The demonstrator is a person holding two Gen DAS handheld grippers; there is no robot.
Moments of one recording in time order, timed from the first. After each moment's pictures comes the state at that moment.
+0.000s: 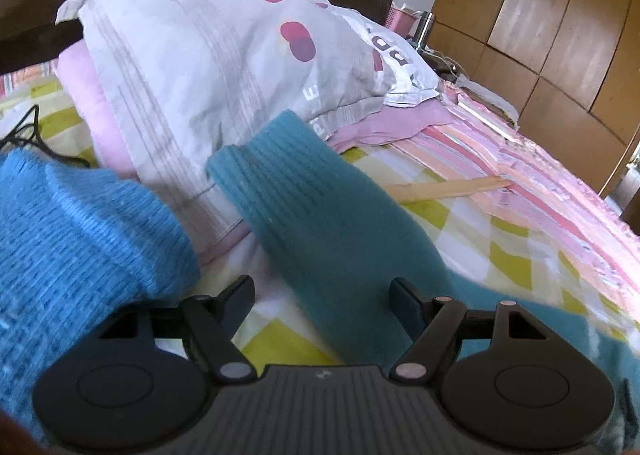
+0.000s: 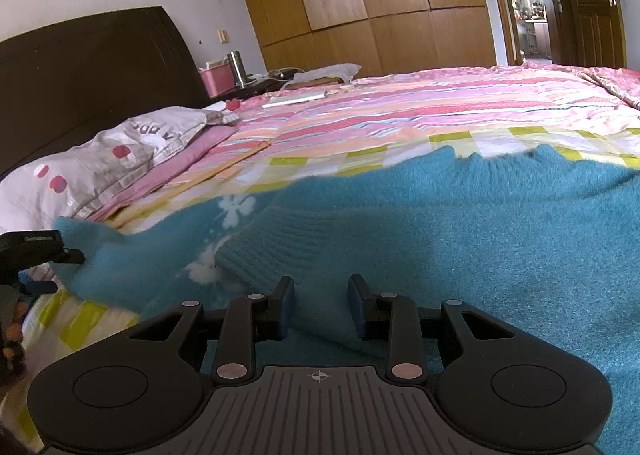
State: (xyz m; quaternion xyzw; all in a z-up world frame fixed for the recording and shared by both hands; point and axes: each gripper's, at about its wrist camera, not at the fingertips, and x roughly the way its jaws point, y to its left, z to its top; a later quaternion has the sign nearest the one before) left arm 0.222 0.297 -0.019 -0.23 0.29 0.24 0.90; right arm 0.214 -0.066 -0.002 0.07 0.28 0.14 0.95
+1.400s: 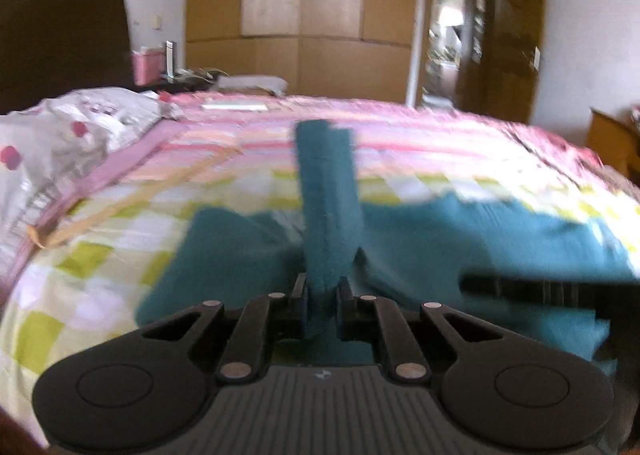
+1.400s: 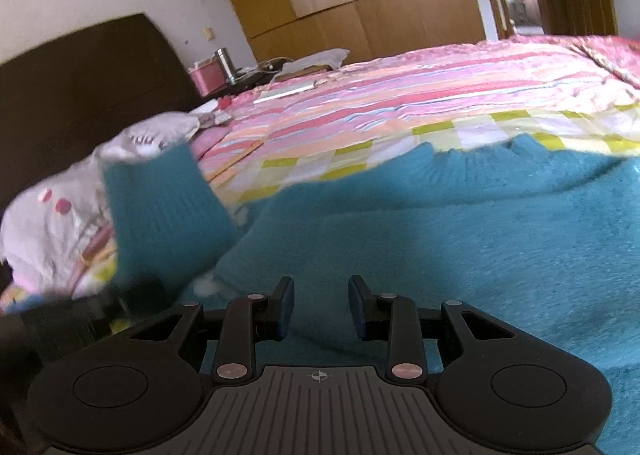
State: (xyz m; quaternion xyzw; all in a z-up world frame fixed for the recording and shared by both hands) left arm 0.182 0.088 0.021 -0.02 0.28 -0.05 0.96; right arm 0.217 -0.094 0.024 0.12 0.32 0.14 0.93
